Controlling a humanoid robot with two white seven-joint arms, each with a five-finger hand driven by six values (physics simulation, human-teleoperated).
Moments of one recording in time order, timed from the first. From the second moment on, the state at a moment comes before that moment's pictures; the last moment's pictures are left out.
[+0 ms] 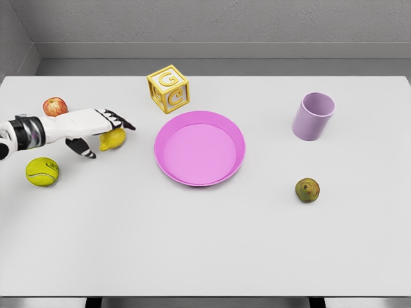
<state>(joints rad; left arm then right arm) -0.75 0.73 -0.79 -1.11 -0.45 -0.61 -0.39 -0.02 0.00 -0.31 0.13 0.30 -0.12 -0.20</state>
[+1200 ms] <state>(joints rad) -0.78 0.69 -0.82 -1.12 -0.50 -0.61 -0.40 -0.02 0.00 -0.31 0.13 0.30 -0.12 -0.20</state>
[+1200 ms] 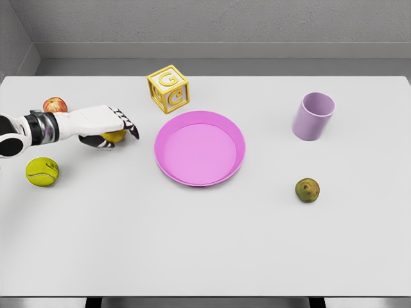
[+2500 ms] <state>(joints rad) -0.80 0.70 -0.81 -1.10 -0.53 -0.61 -0.39 -0.02 0.00 -0.31 0.13 0.30 -0.12 -0.20</state>
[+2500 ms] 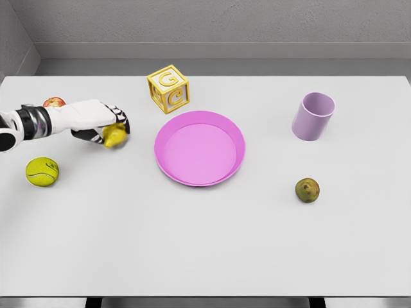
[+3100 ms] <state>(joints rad) -0.80 0.70 -0.81 -1.36 -0.46 -0.61 -0.40 -0.02 0.00 -0.31 0.13 0.30 -0.12 -0.20</state>
